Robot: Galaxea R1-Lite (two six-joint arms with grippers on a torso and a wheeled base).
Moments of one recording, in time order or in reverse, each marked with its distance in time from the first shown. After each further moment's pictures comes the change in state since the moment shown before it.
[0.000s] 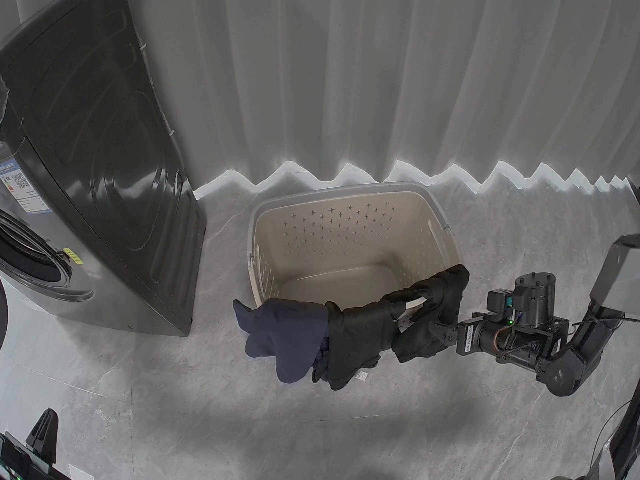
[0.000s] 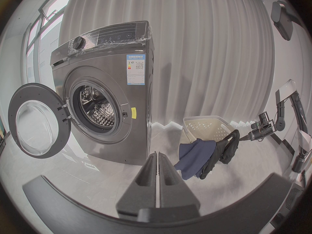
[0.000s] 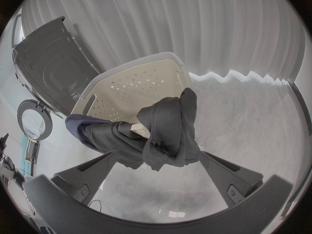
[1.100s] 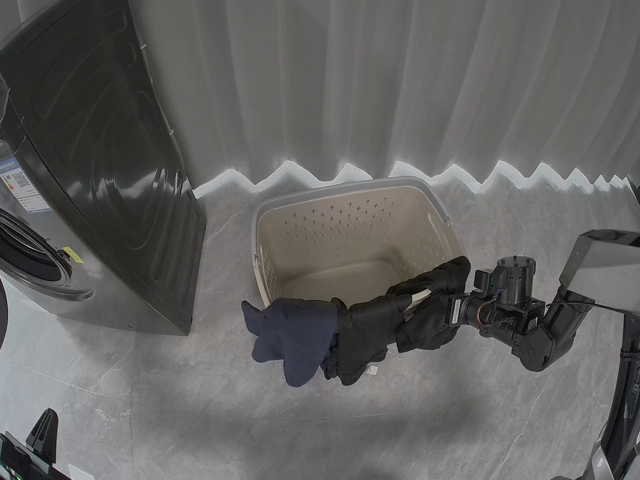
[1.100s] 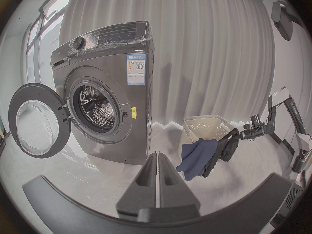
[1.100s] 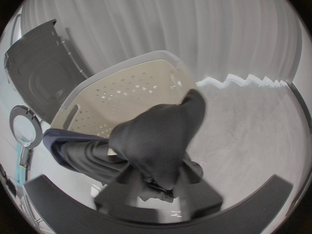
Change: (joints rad) left arm 0.001 0.000 0.000 0.000 0.000 0.000; right arm -0.062 0.187 -0.256 -0.001 0.000 -0.009
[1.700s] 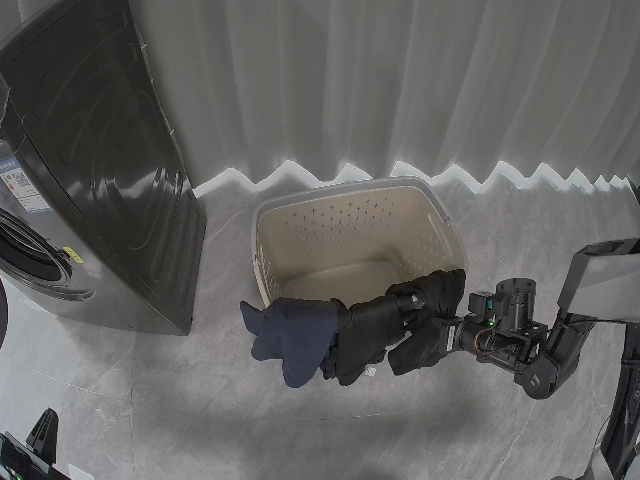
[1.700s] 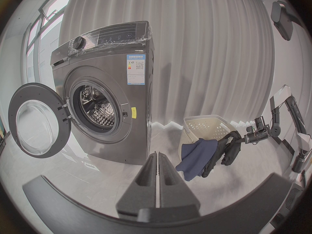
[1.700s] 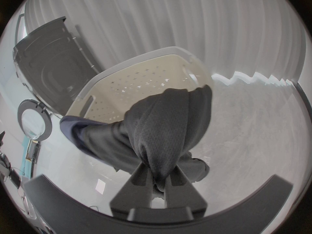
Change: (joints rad) left arm -0.001 0.000 0.000 0.000 0.000 0.000; right arm 0.073 -0.028 0.180 -0.133 0.023 0.007
